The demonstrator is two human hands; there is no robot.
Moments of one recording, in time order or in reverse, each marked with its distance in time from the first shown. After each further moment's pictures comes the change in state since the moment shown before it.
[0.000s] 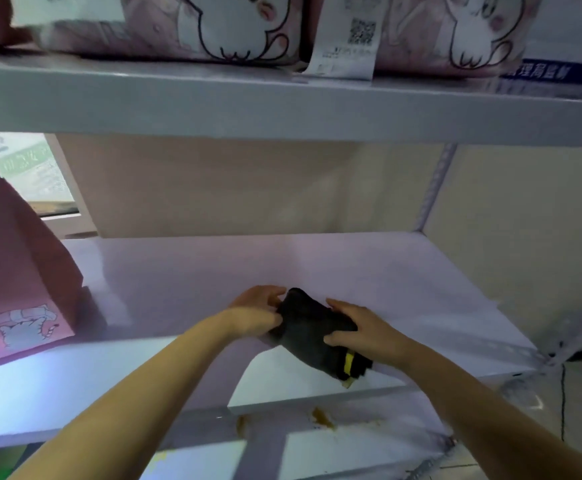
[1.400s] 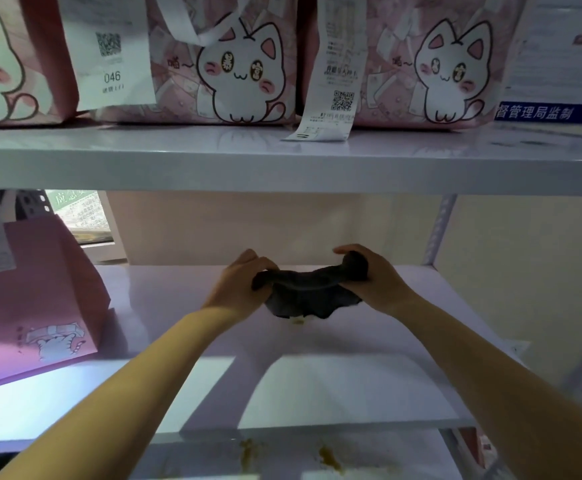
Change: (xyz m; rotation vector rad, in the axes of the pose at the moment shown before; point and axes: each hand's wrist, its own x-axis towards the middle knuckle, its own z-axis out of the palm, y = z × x) left_hand -0.020 0.027 -0.056 0.284 0.650 0.387; right_hand 0.035 -0.045 -0.086 0.057 0.389 -0.360
